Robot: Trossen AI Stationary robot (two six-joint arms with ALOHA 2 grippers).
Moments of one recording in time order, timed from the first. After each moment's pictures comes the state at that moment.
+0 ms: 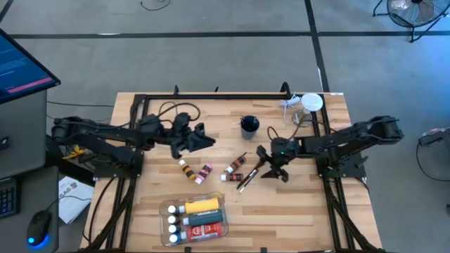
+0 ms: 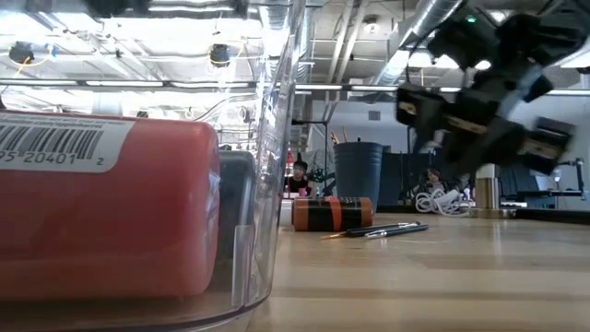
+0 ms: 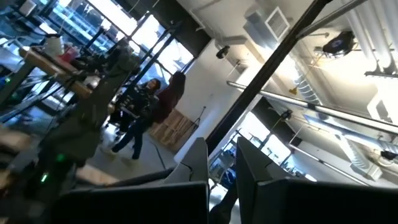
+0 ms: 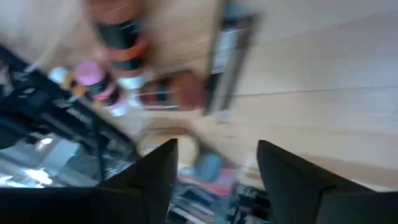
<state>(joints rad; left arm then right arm) 0.02 1.22 0.70 0.87 0.24 -0.79 0.02 1.32 0.45 0.14 -0.31 2.22</state>
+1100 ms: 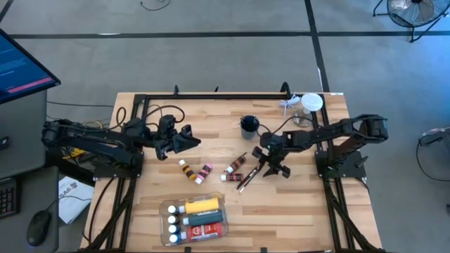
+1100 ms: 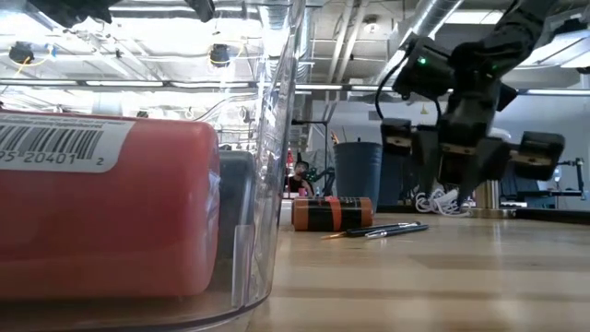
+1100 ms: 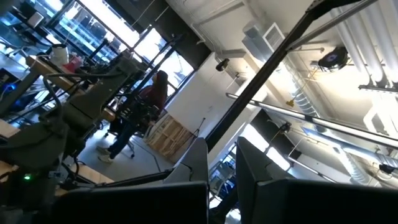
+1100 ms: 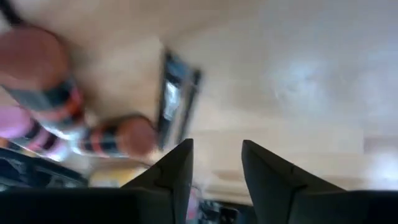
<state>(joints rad) -0.01 1.01 0.53 0.87 0.16 -0.80 -0.10 1.51 0.60 -0.13 -0.51 2.07</state>
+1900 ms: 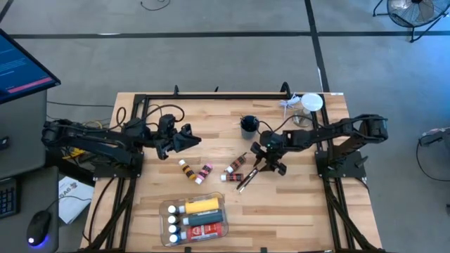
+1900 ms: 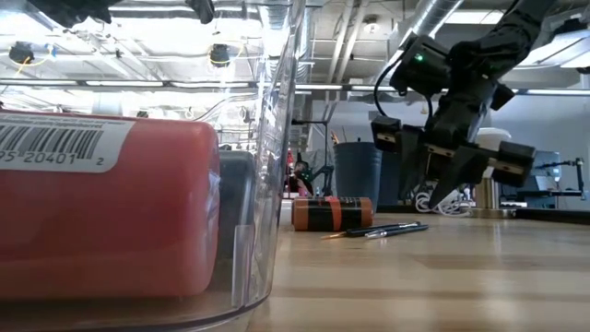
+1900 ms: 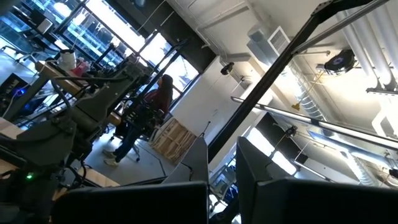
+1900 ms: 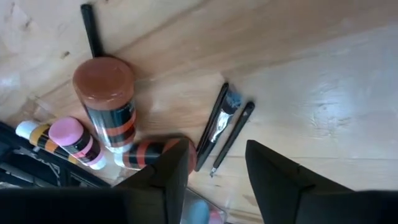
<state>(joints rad) -0.01 1.01 0.53 0.87 0.14 -0.79 -0.12 1.51 0.60 -0.06 -0.39 2.06</state>
